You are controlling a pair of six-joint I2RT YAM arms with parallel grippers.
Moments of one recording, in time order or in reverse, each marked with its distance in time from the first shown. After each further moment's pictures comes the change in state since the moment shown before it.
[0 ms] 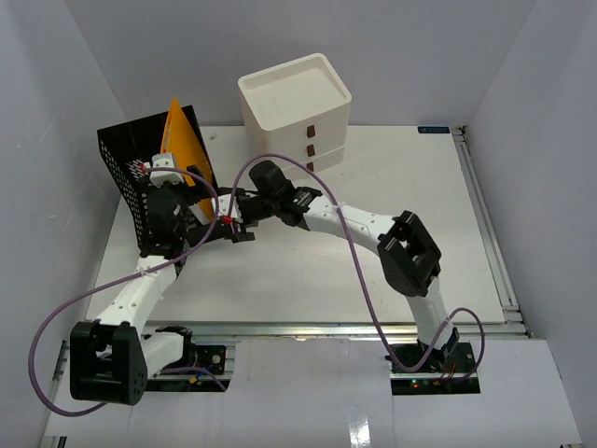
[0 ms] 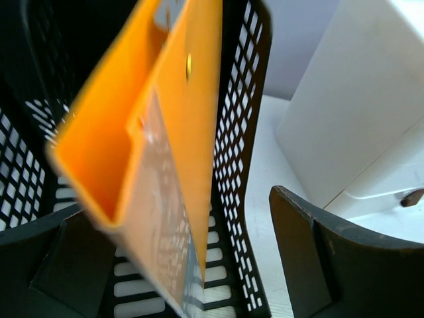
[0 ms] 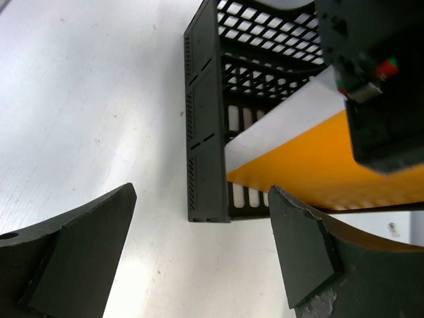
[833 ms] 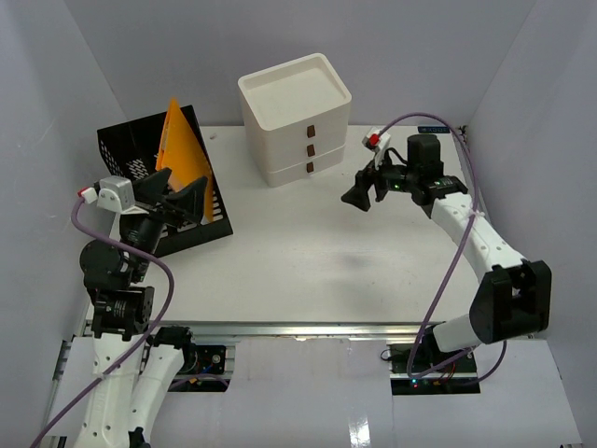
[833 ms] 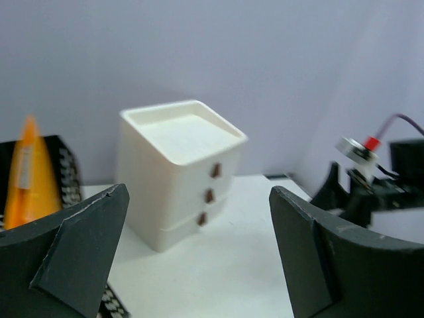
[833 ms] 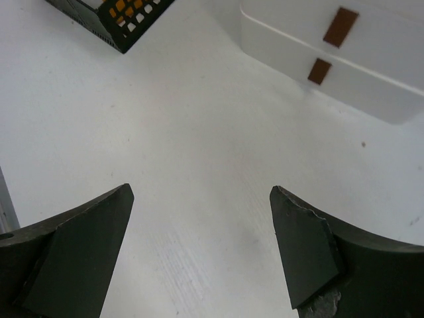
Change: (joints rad) left arm 0.000 -0.551 0.229 -0.397 0.466 -0.195; right arm -0.669 -0.607 -0.514 -0.154 -0.100 0.548
